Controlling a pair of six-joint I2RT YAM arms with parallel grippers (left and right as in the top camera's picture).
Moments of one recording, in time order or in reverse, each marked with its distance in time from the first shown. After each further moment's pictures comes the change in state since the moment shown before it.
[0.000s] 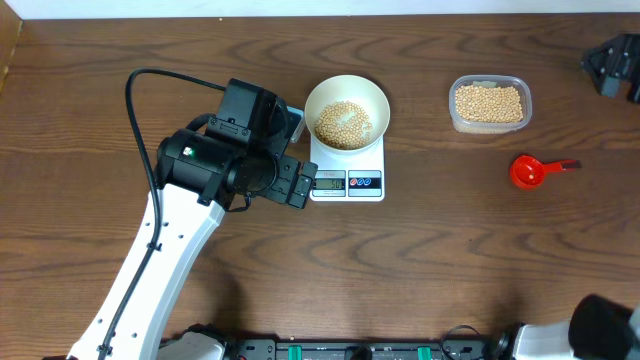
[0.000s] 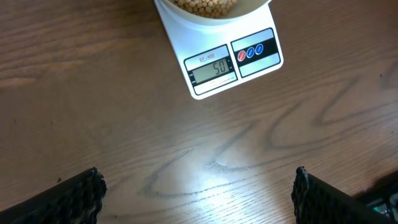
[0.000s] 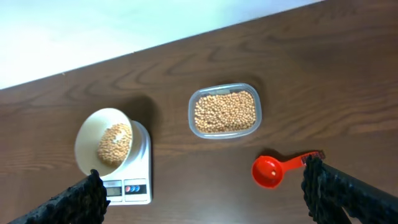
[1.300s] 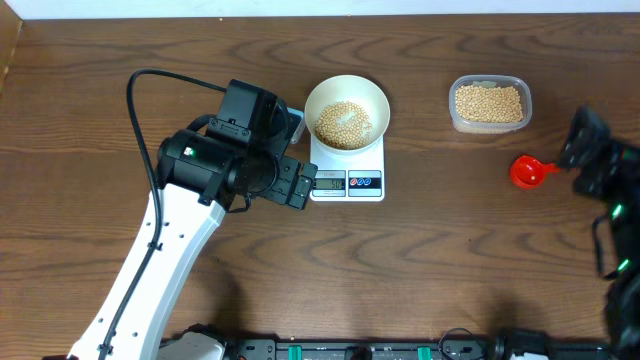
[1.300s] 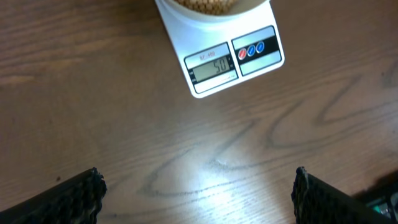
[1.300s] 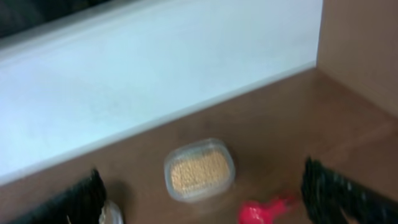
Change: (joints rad) left arm 0.000 0.000 -0.007 0.000 0.000 0.000; right arm 0.261 -0.832 -1.057 0.800 0.502 0.311
